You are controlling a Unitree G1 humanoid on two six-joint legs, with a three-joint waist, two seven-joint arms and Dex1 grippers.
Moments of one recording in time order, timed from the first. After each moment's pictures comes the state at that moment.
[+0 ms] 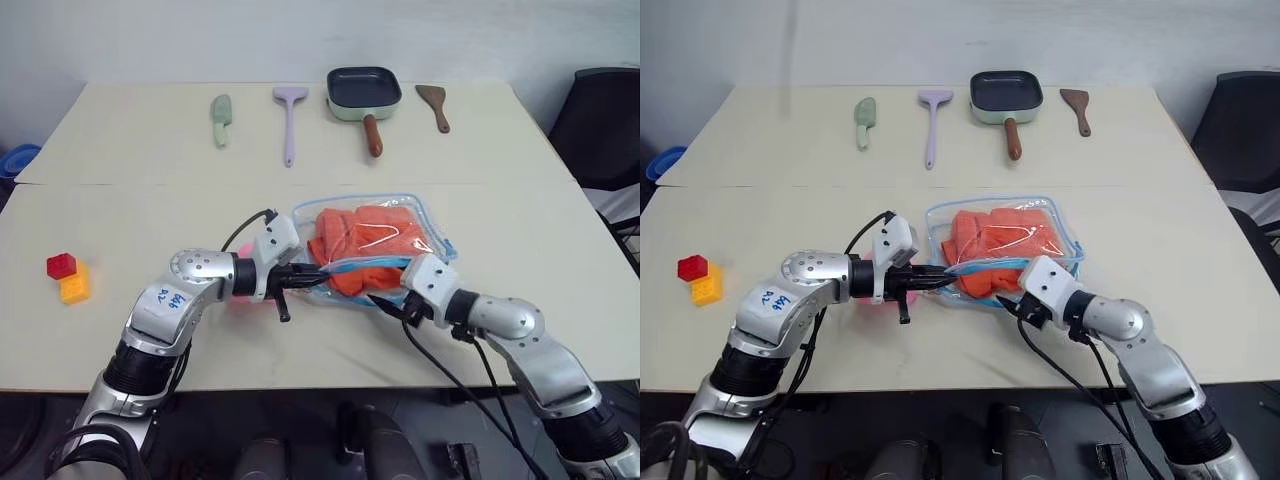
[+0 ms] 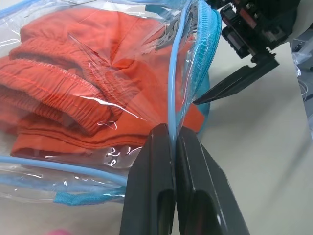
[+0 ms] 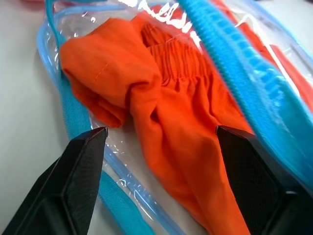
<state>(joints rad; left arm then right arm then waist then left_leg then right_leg) -0.54 0.52 -0.17 -0.26 -0.33 0.76 -0.85 -0.24 -0.63 0.21 -0.32 0.10 0.35 0.64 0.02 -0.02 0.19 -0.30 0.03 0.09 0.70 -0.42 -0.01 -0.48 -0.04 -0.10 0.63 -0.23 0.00</state>
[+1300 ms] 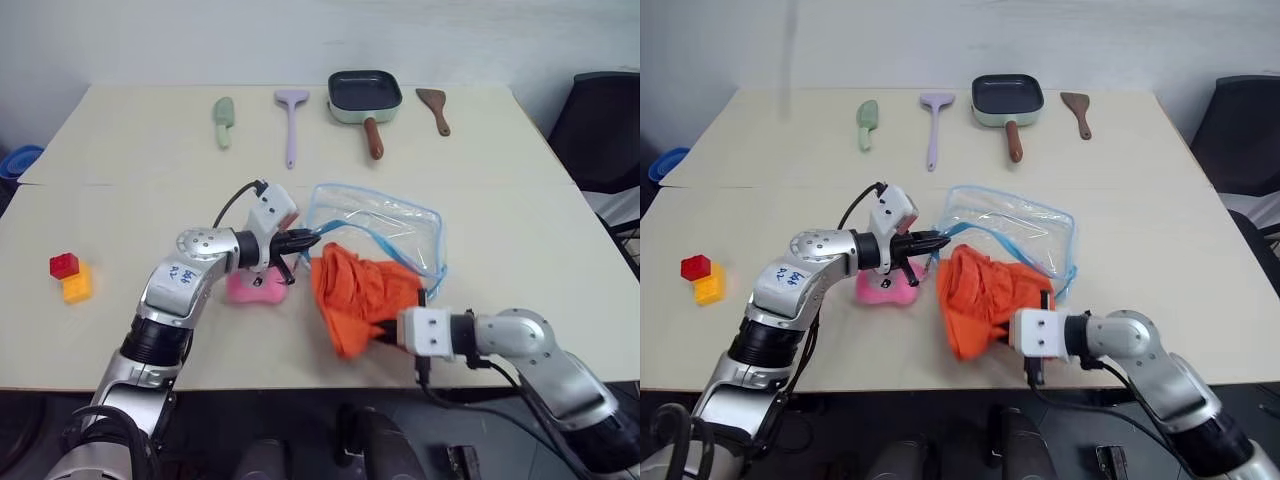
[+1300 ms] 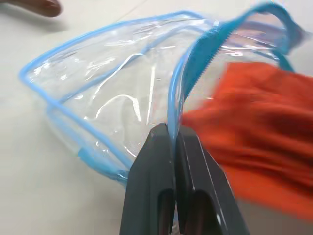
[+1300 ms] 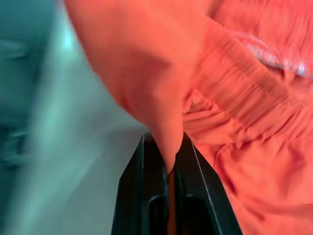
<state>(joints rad) -0.68 0.44 -0.16 0.03 -0.22 0.63 -0.66 -0.11 -0.87 0.25 -0.44 0.15 0.08 1.09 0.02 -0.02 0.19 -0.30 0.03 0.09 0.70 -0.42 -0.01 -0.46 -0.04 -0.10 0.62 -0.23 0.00</state>
